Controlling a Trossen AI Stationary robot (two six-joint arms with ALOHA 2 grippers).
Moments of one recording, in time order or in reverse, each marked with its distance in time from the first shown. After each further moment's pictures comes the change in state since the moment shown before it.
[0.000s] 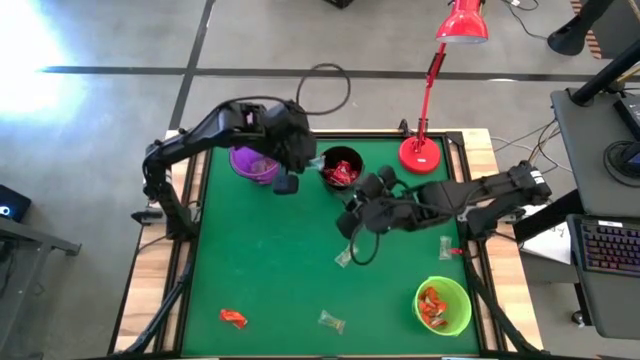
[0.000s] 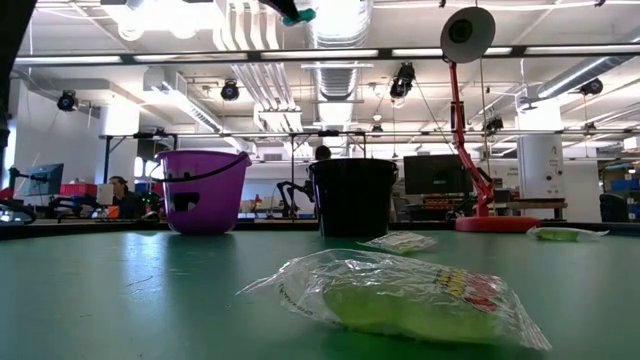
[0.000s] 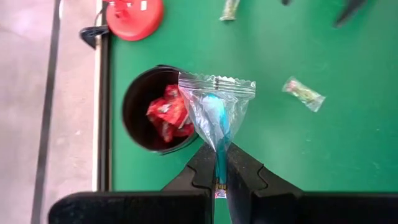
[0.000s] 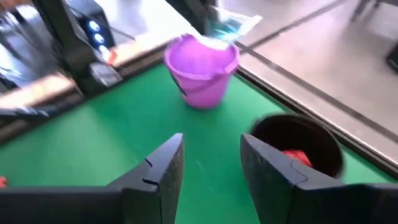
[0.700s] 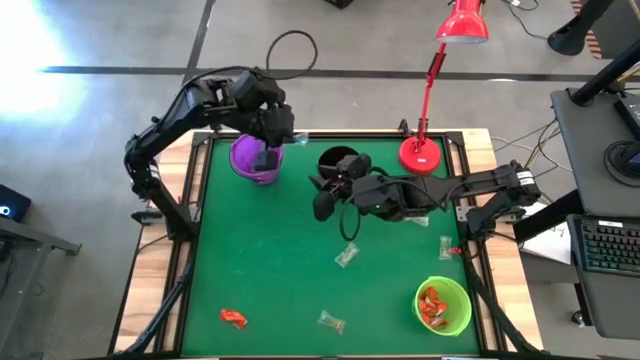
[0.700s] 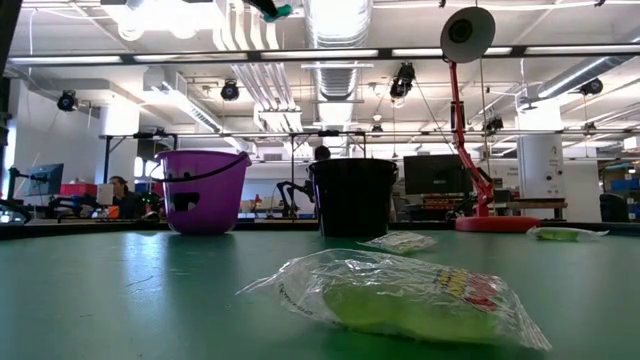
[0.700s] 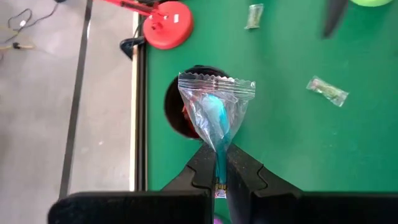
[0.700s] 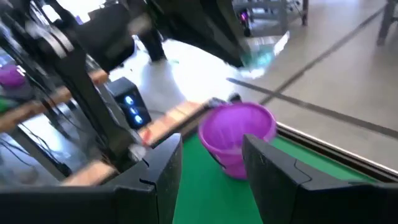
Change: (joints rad) left arm 0.166 -0.100 0.000 -0.013 0.081 0.161; right arm -0.103 0.070 0.000 0.484 -0.024 -0.114
